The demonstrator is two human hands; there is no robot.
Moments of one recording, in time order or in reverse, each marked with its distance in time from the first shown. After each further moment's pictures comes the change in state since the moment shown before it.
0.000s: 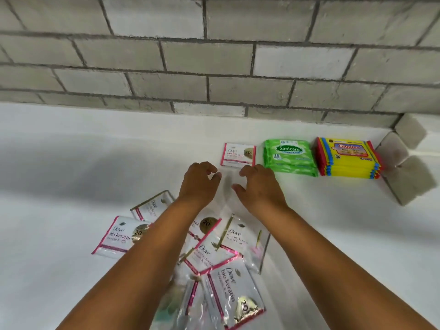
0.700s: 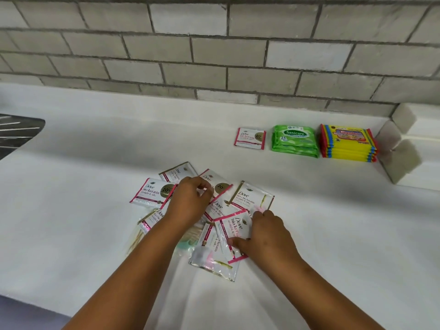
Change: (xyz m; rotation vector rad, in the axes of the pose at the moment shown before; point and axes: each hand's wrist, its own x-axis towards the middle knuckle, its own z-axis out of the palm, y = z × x) left_hand -0.139 -0.044 -0.038 -0.031 0.047 0.009; right_hand -0.181 -0.023 0.006 -0.022 -0.271 0.123
